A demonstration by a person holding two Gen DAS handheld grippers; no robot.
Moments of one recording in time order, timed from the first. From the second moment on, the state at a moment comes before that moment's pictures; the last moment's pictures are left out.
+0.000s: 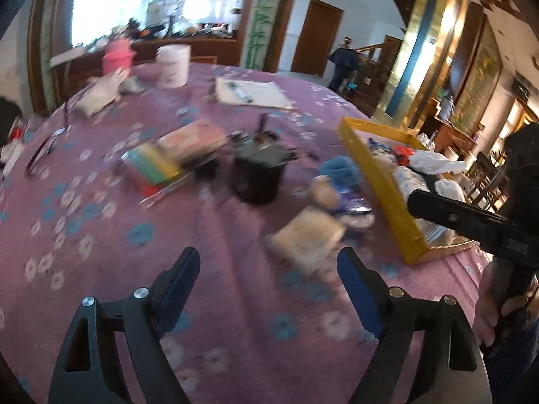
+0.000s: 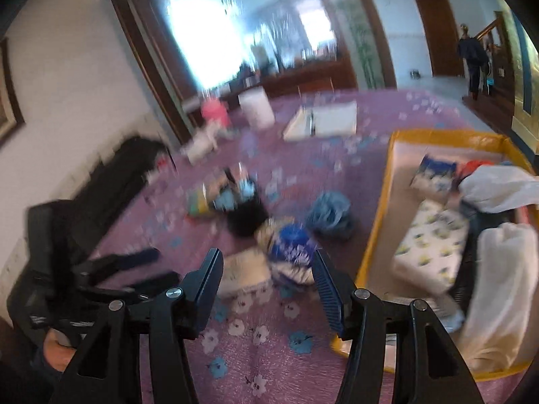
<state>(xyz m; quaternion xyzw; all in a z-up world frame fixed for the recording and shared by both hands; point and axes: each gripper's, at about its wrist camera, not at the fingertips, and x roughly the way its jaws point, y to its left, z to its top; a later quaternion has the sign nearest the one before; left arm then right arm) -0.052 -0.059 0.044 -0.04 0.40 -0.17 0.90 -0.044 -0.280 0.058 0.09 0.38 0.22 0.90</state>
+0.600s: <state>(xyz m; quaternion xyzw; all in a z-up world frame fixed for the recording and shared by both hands) -0.042 -0.089 0.041 0.04 0.44 -0.25 0.86 -0.010 -0.263 0.045 0.07 0.42 0.20 0.88</state>
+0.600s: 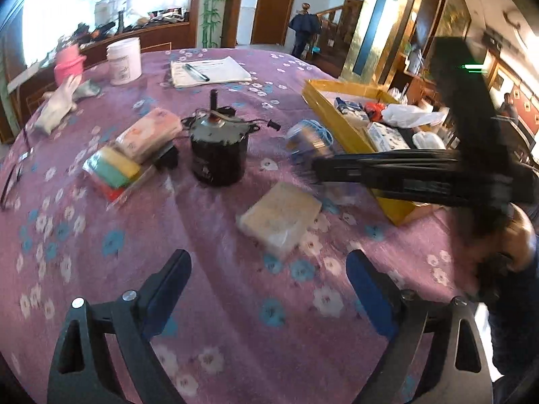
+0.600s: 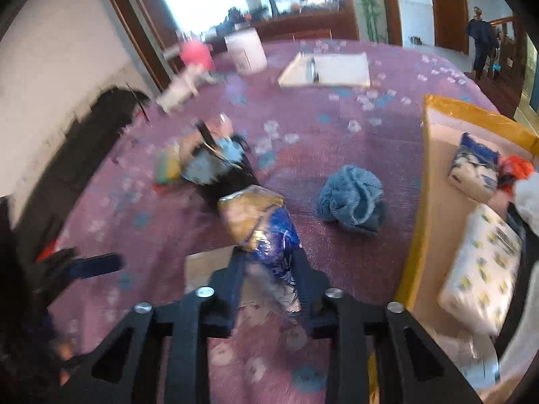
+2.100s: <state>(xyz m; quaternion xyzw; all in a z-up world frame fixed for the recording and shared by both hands) -0.014 -0.261 0.087 0.05 0.39 -0.34 0.86 -0.077 -0.449 0.095 0.24 0.28 0.10 0.93</state>
